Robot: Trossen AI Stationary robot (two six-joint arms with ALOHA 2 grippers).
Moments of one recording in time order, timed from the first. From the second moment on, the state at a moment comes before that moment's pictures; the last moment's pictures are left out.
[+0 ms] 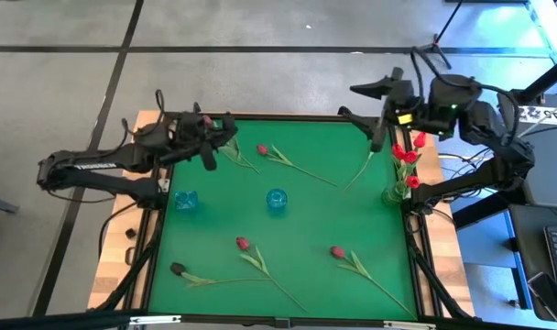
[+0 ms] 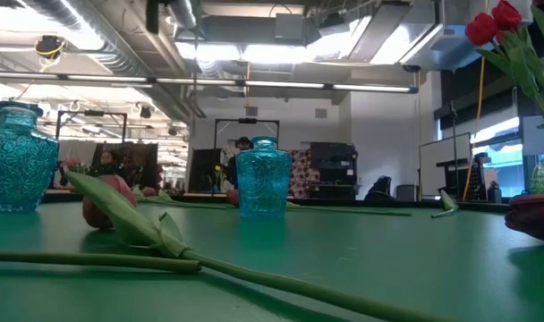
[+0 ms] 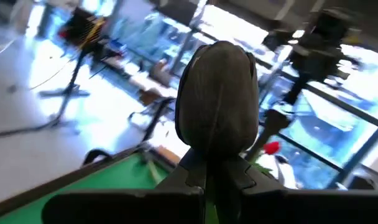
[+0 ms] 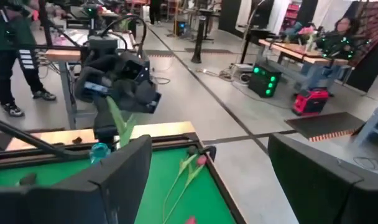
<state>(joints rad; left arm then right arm) 0.16 0.84 0.76 0.17 -0.26 -0.46 -0.13 1.19 1.77 -0.70 0.19 -0.10</state>
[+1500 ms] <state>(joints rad) -0.02 1.20 0.76 0.37 -0.35 -0.33 -0.13 1.19 1.77 -0.74 0.19 0.07</state>
